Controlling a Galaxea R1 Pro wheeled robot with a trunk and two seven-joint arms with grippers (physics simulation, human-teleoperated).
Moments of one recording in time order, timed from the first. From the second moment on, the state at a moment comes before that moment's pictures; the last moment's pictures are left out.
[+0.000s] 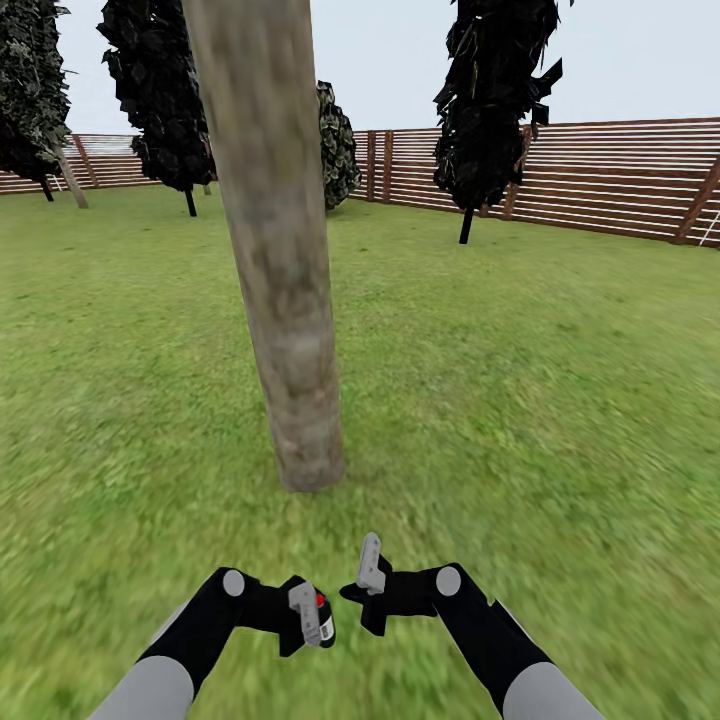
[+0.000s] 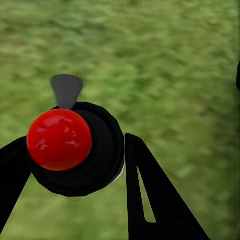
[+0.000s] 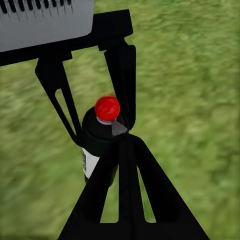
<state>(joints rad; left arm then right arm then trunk) -0.57 -0.07 0.08 -0.64 -0.91 -0.16 -1.04 -0.54 0.10 0.28 -0.76 0.53 -0.16 0.86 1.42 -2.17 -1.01</state>
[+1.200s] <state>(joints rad) -0.58 -0.09 0.09 -0.64 -0.88 -0.17 -1.07 -0.54 0.10 0.27 -0.76 0.53 -0.16 0.86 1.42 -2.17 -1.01</state>
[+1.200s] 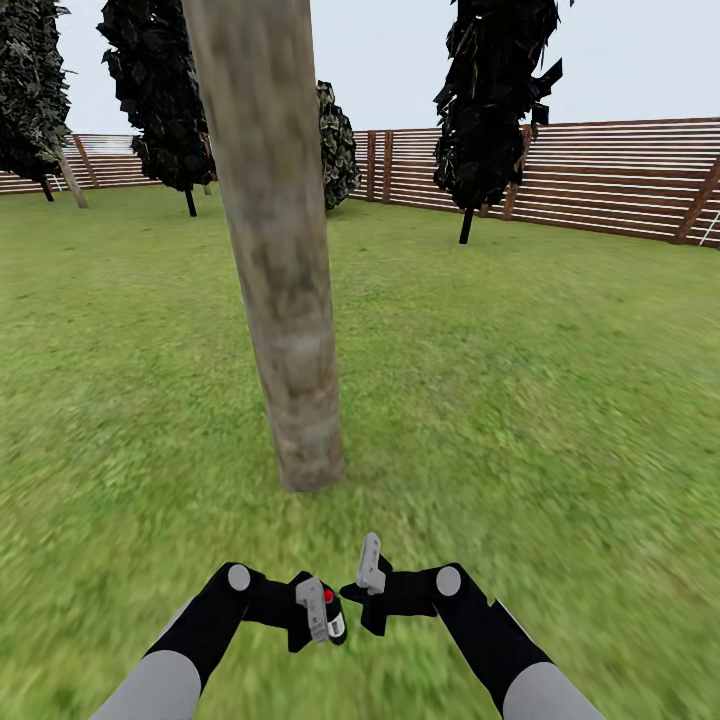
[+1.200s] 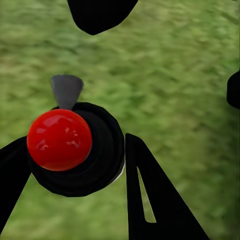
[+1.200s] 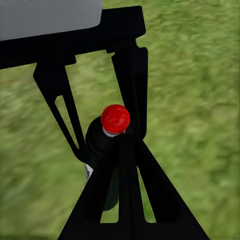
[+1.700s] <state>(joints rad) -0.58 -0.10 0.09 -0.64 -0.88 -0.17 -1.07 -0.54 0.10 0.27 -0.76 0.53 -0.16 0.86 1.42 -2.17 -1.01</state>
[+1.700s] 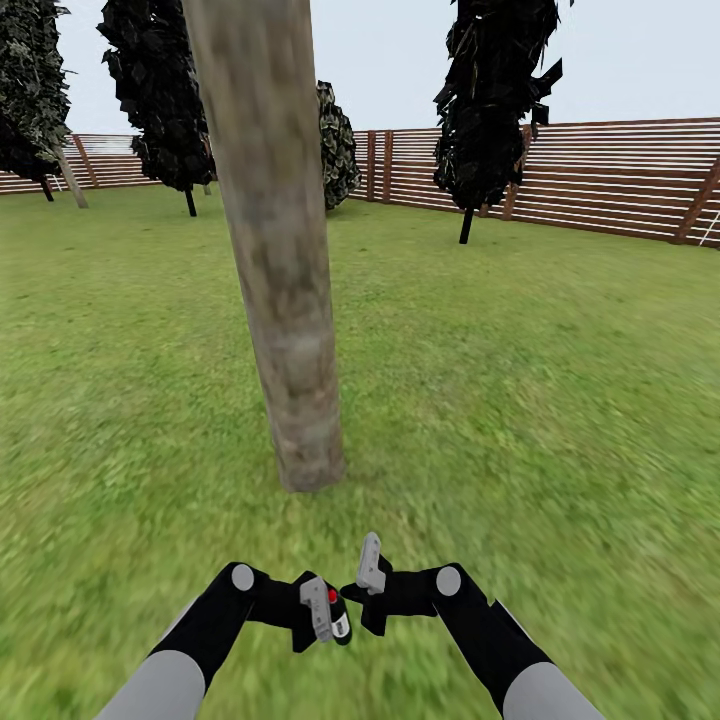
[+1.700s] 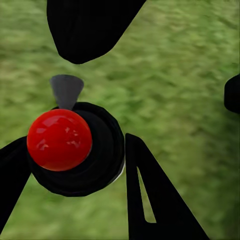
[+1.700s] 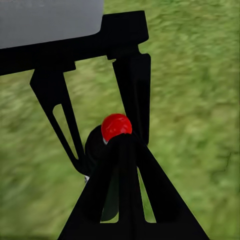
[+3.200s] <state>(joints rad) -0.57 -0.06 0.08 -0.62 -0.89 -0.19 -1.07 -0.54 0.10 0.27 -0.76 0.53 -0.16 0.86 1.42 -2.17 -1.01</state>
